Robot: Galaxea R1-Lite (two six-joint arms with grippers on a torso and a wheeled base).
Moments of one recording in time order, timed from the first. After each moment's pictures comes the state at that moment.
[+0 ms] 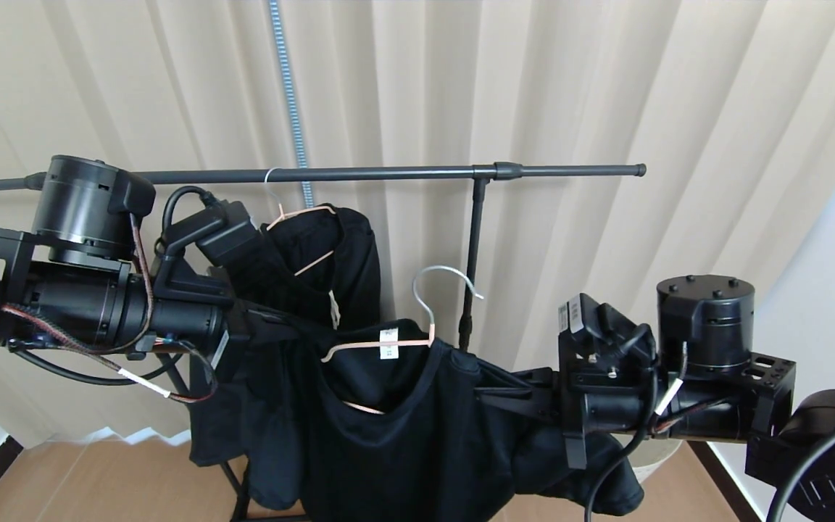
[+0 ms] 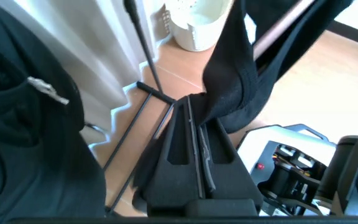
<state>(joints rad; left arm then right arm) -0.25 1.59 -1.04 0.14 -0.57 0.53 0.54 1.78 -0.62 -0.76 0.66 -0.26</state>
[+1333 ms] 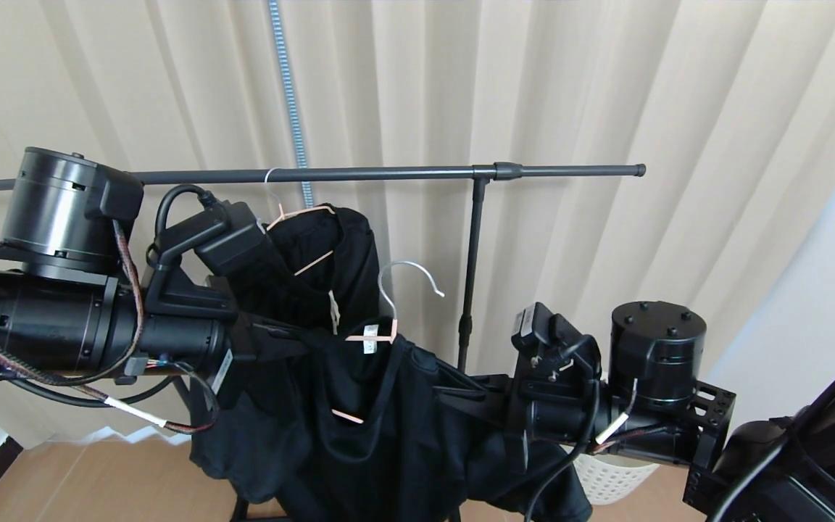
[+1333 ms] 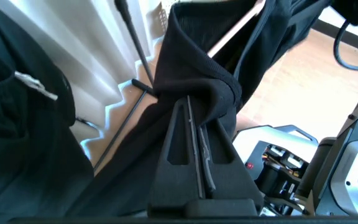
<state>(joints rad) -0.38 1.49 -1.00 0.15 -0.46 0.43 0.66 1.91 -0.60 -1.05 0.50 -0.07</state>
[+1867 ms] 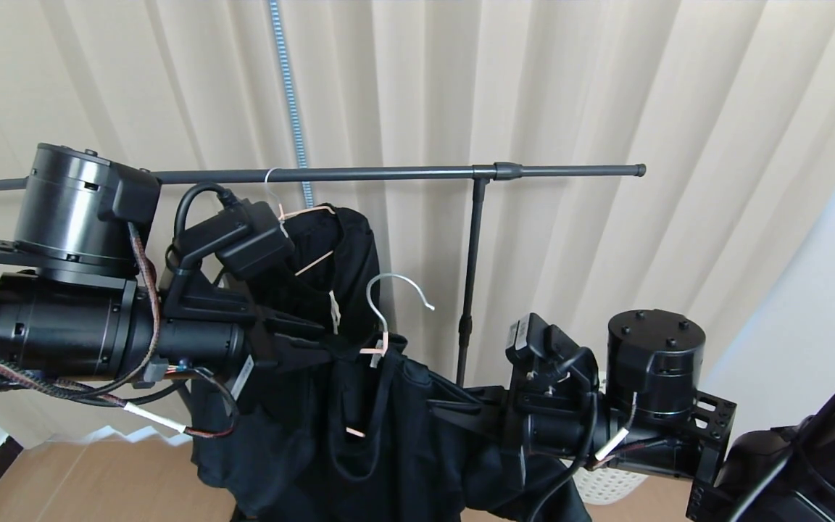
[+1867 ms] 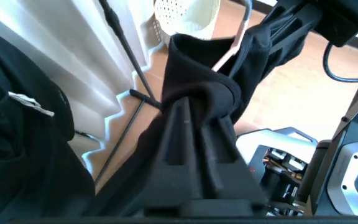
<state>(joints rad) -0.46 1.49 -1.00 0.13 -0.38 0.43 0.70 1.90 -0.58 -1.05 0.49 -0.07</state>
